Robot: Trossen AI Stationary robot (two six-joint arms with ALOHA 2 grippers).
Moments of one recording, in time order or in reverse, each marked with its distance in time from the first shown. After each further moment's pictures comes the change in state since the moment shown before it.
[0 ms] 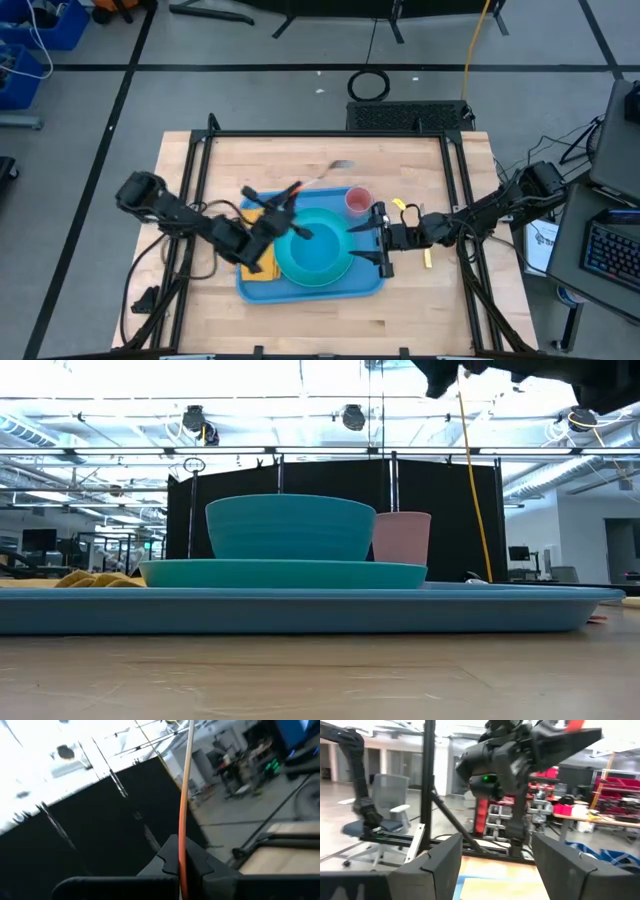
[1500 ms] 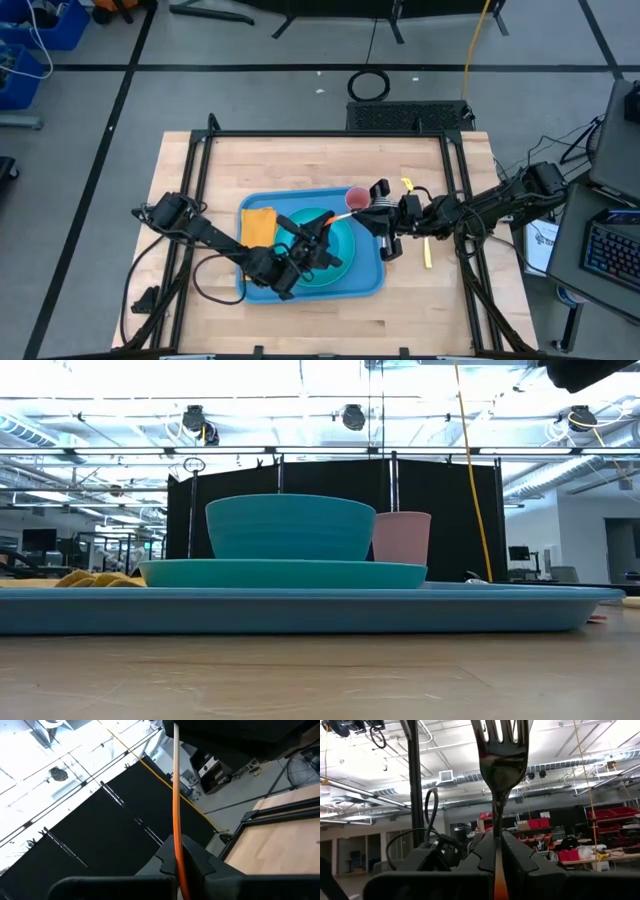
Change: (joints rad) left arm -0.031 0.333 0.288 -0.212 -0.025 0.049; right arm -0.092 -0.002 0.146 0.204 -0.026 0.170
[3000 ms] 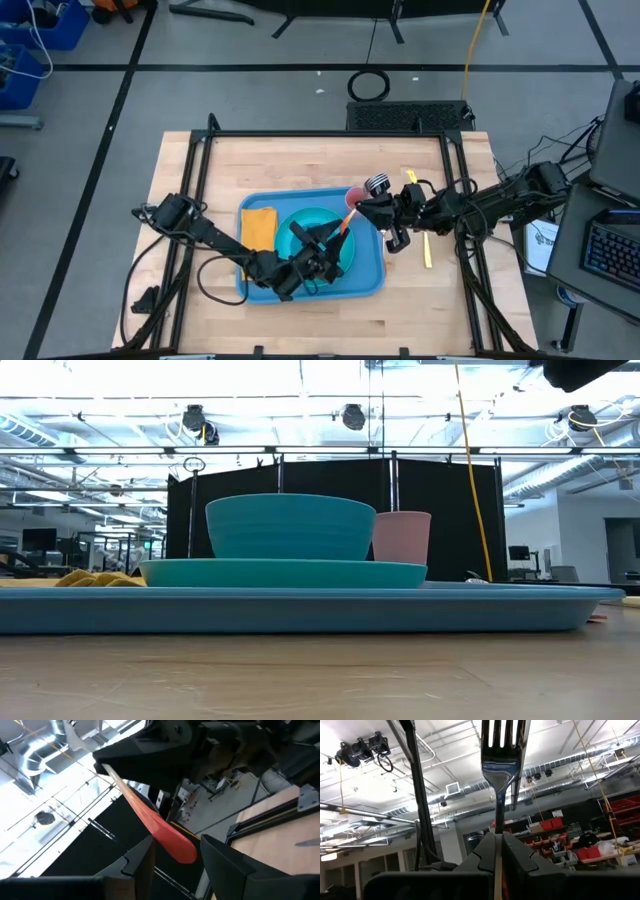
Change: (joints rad) left arm -0.004 0.008 -0.002 -0.041 0.143 0.035; right arm -0.039 -0.039 0.000 0.018 -0.059 0.157
